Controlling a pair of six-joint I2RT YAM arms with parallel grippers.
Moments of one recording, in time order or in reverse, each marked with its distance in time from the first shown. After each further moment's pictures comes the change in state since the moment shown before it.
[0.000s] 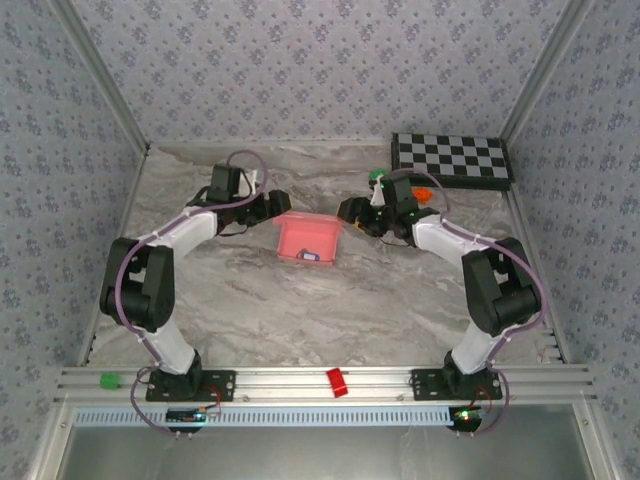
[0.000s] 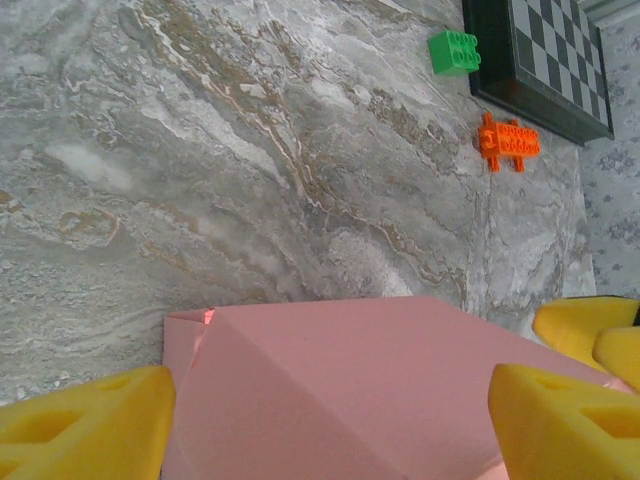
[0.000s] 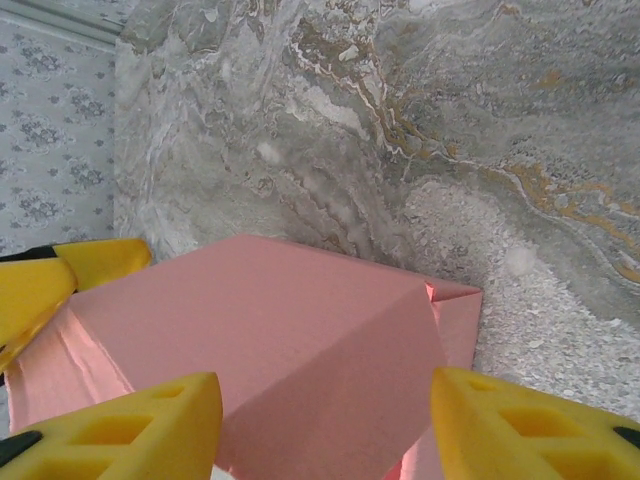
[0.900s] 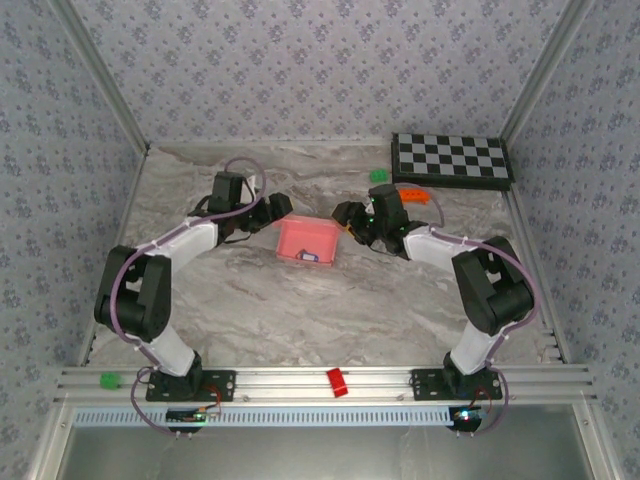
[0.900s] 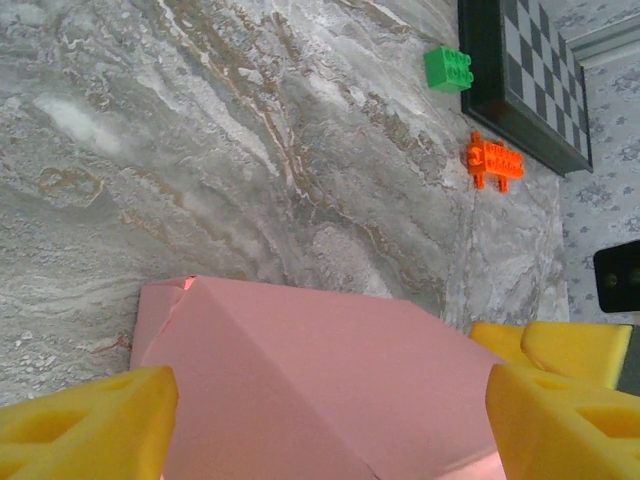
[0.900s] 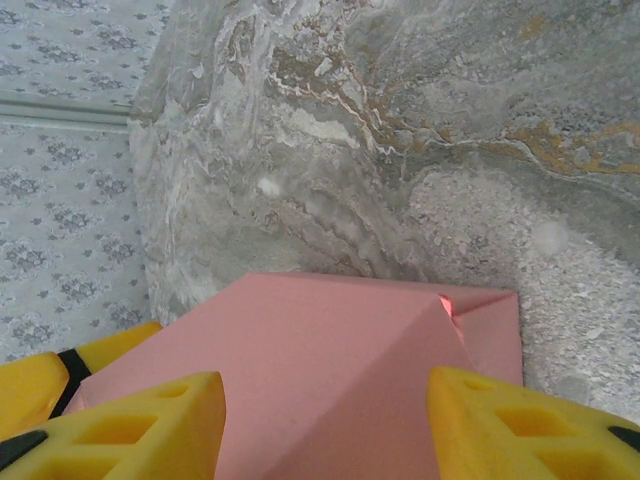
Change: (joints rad) left arm -0.032 -0.068 -0.104 0.108 -0.049 -0.143; right arm 0.073 0.014 -0.101 0.216 0.132 0.292
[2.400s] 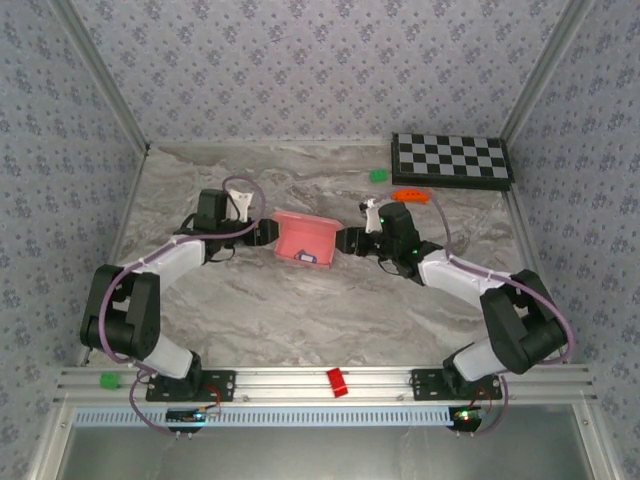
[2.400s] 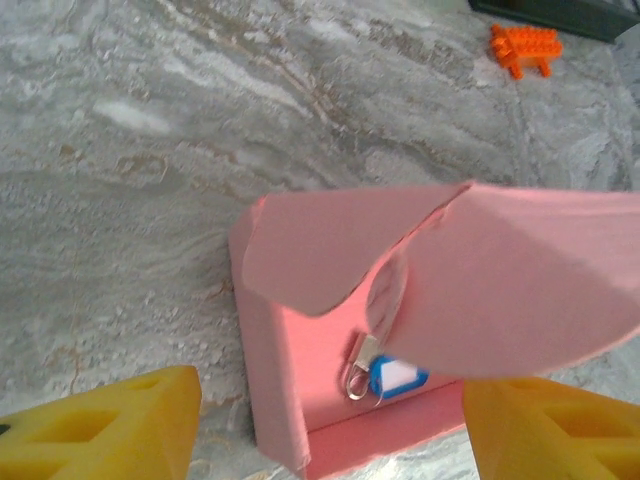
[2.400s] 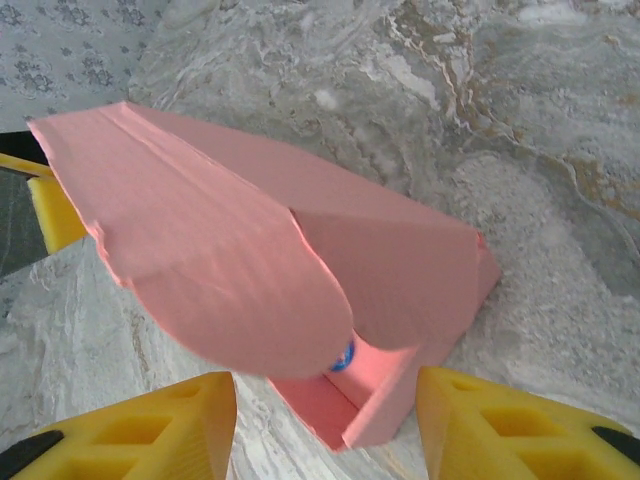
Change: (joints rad) left arm 0.067 -0.118 -0.177 0.019 0.051 0.450; right arm 0.052 -0.243 -0.191 -0.003 0.001 -0.597
